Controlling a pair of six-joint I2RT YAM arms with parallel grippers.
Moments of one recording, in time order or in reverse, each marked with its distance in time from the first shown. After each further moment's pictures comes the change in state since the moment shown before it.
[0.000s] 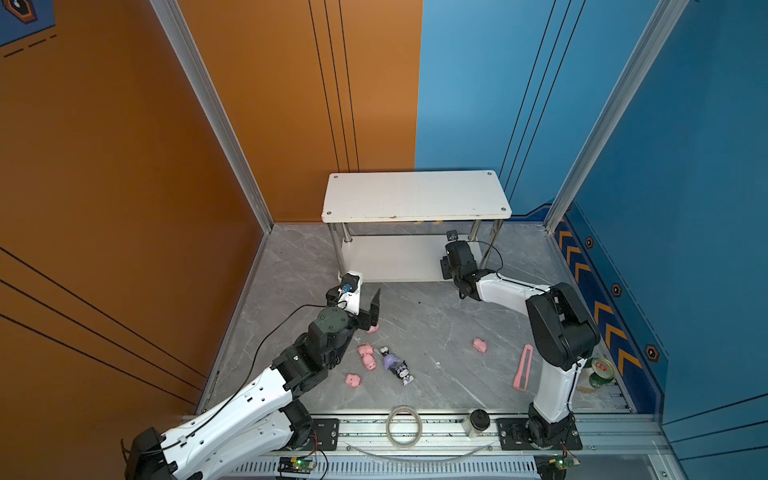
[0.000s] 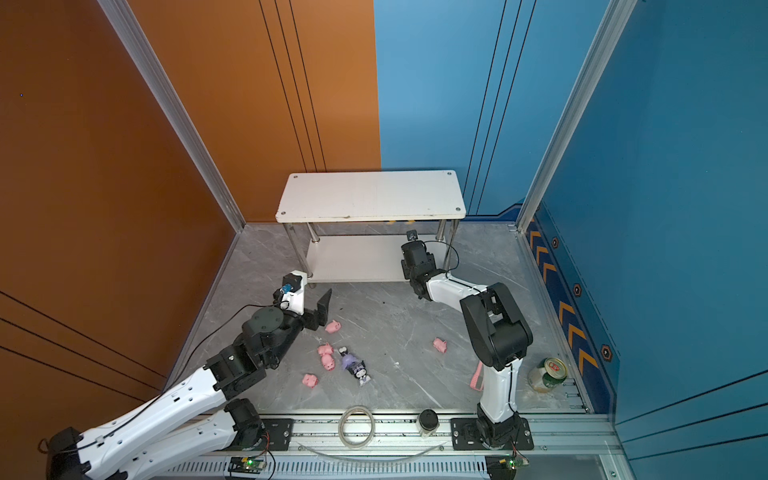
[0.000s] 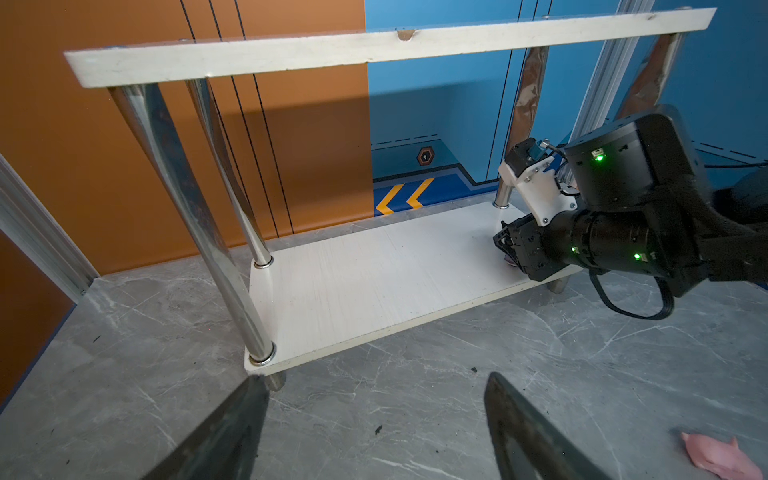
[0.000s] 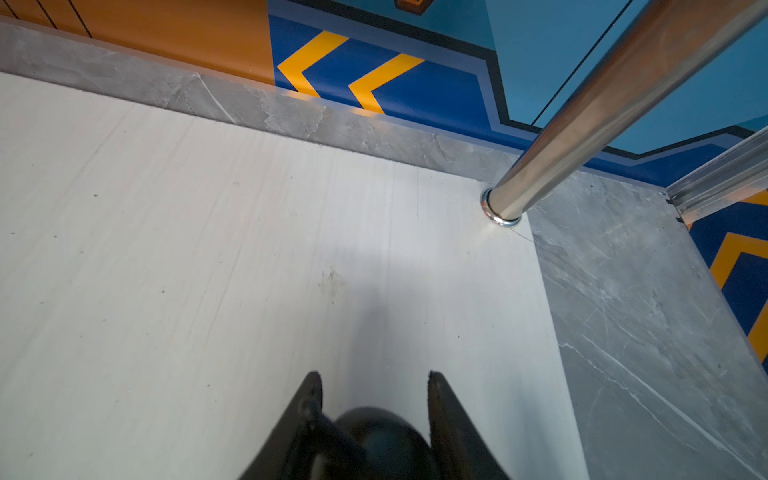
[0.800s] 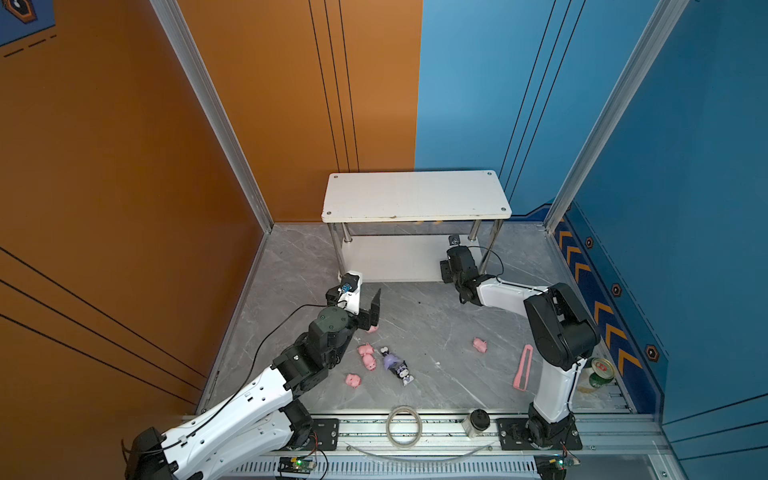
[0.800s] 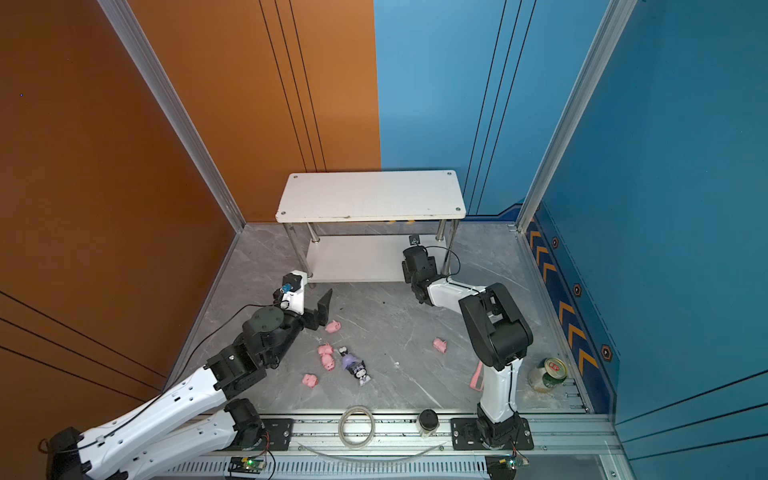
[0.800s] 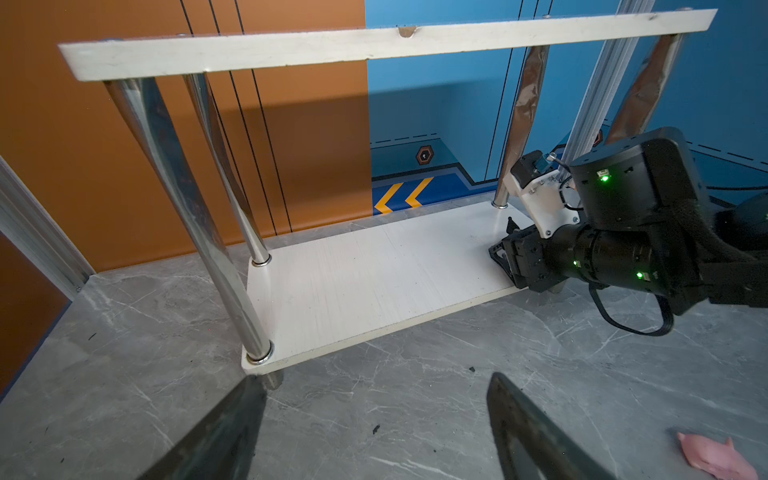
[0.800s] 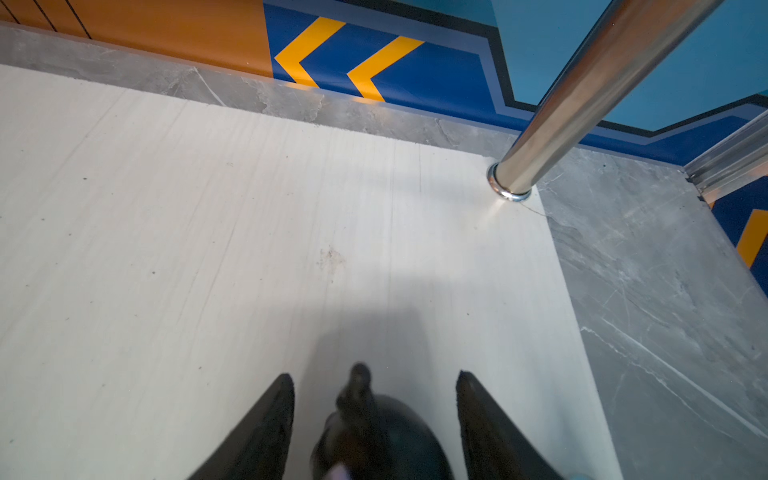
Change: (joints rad) left arm 0.005 -0.002 0.000 0.000 0.008 -0.007; right arm -0.003 0.000 -0.062 0.068 -0.011 0.038
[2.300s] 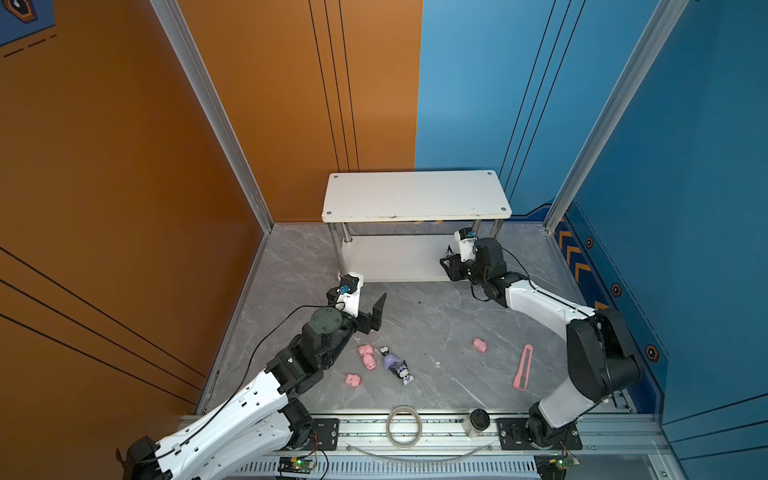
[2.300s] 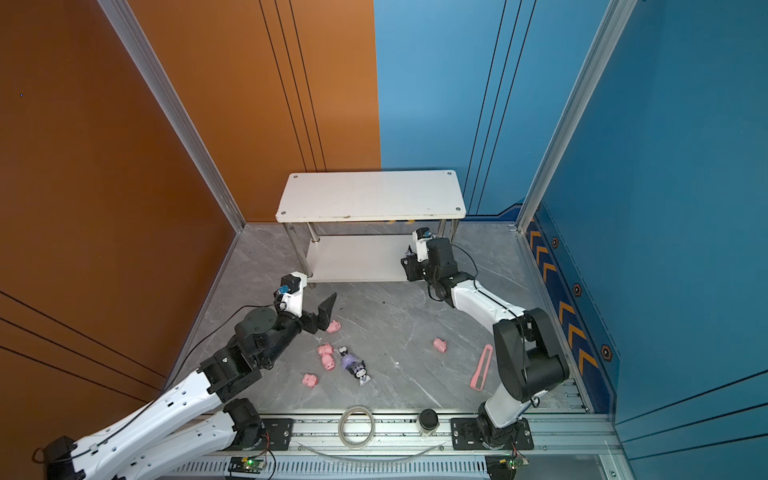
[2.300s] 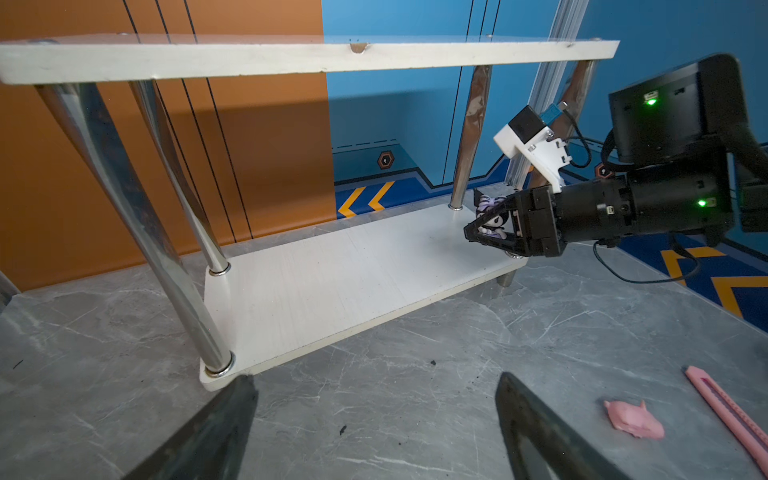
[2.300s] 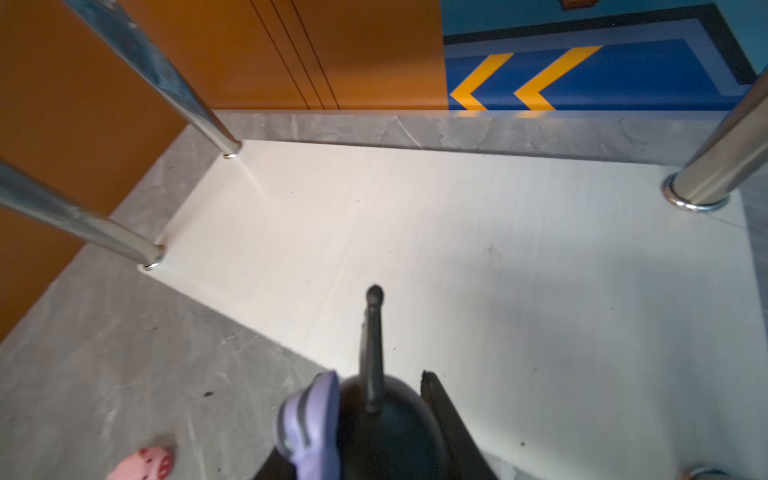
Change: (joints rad) left arm 0.021 -0.053 0.000 -0.022 0.153 -0.016; right arm -0.091 -0.293 -0.088 -0.095 -0.641 0.155
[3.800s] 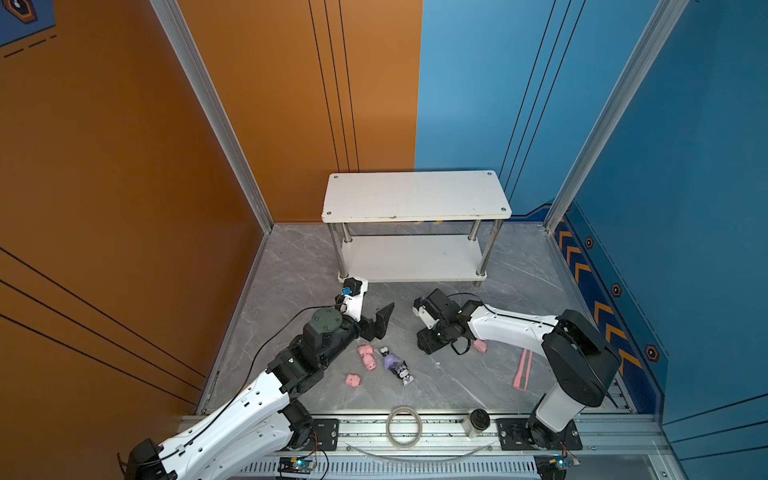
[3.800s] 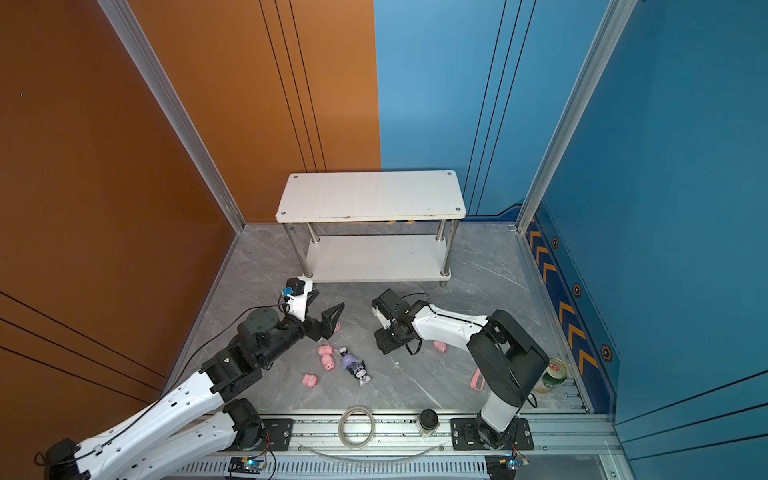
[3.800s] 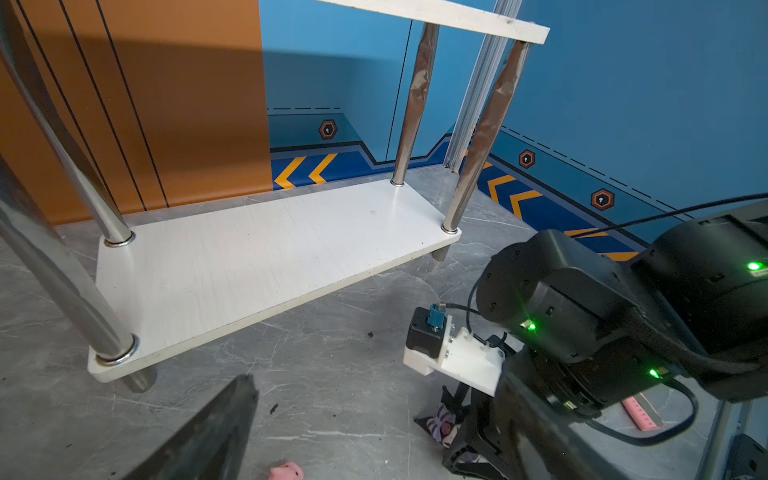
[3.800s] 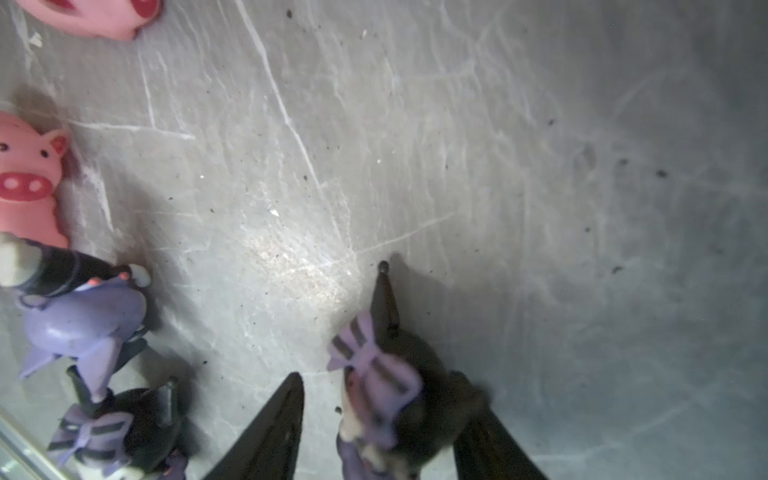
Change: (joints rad) left arm 0.038 0.009 -0.032 -0.004 0.214 -0.111; right arm 0.426 0.084 -0.048 -0.570 0.121 0.011
